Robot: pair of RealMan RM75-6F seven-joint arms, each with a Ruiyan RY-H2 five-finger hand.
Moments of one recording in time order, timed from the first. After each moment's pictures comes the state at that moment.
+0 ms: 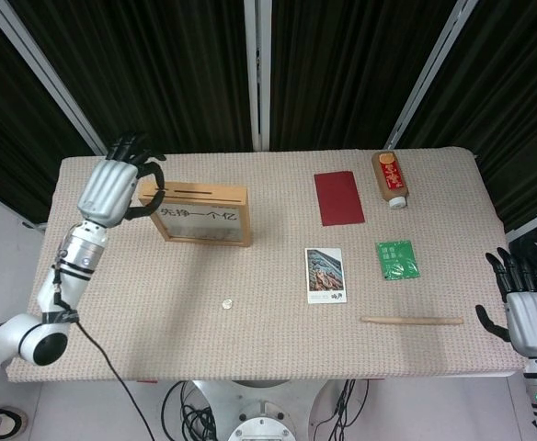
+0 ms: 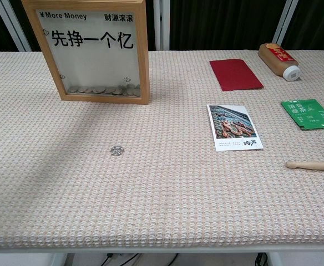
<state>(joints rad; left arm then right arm) -0.74 -1.16 -0.42 -1.65 1.17 1.01 0.06 0.09 -1.12 0.08 -1.57 -1.47 1.46 -0.02</state>
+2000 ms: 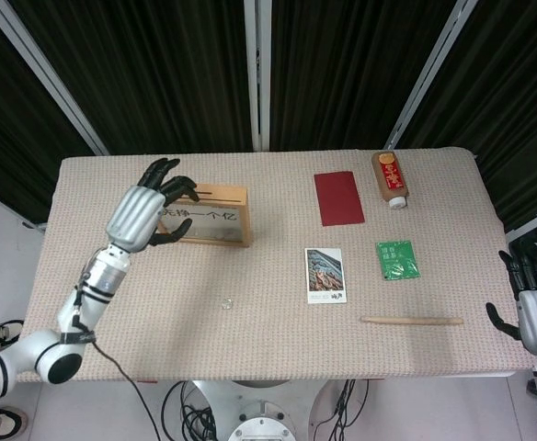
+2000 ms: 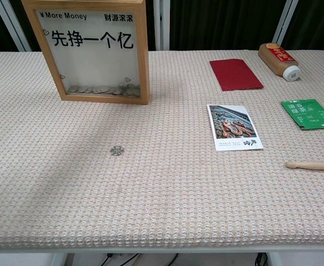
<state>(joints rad) -0.72 -1.20 -0.28 -1.74 1.31 1.15 0.00 0.08 -1.11 0.10 -1.54 -1.44 1.46 0.02</state>
